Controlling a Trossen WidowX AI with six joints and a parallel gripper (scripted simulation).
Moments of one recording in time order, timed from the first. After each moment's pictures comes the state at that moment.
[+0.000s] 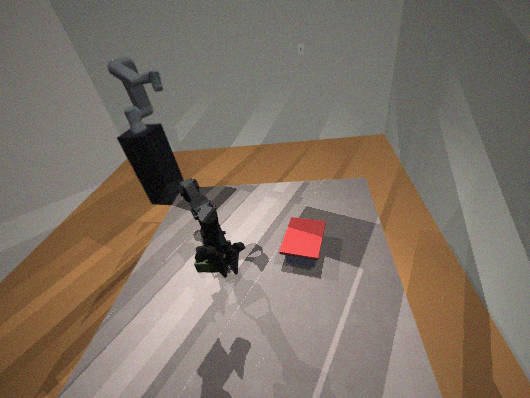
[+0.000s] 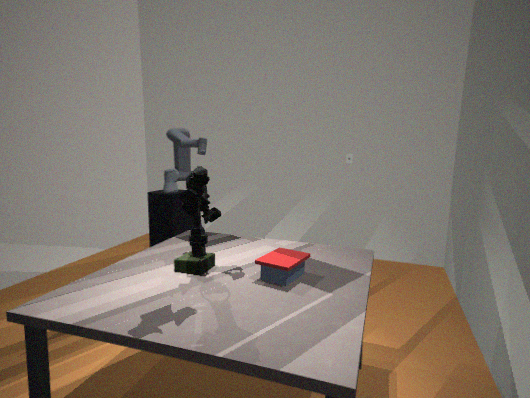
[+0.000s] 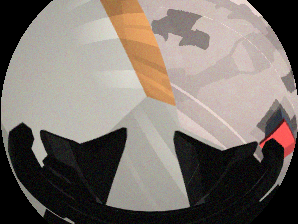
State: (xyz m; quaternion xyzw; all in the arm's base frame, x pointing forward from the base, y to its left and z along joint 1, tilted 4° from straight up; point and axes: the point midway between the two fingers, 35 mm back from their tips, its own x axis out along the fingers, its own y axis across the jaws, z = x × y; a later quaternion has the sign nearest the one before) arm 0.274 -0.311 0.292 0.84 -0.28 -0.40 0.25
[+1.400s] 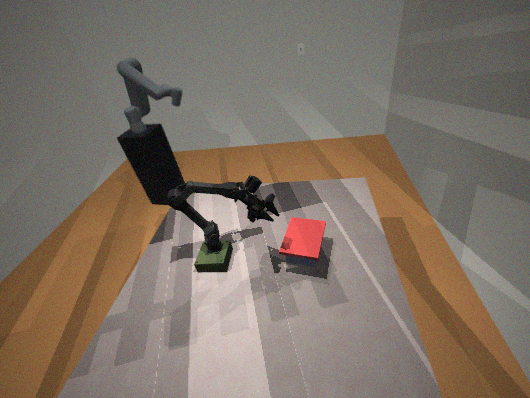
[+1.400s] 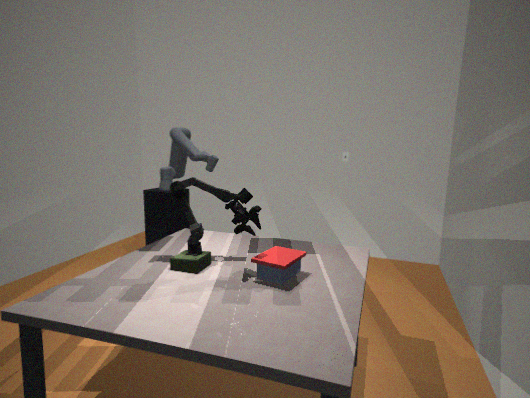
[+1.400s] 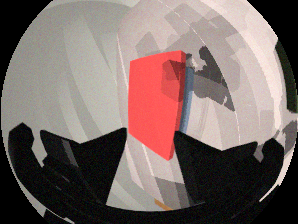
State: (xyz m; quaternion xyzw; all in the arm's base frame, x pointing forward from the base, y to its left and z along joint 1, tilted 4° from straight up) arm 0.294 0.113 0.144 0.68 0.23 -0.28 0.63
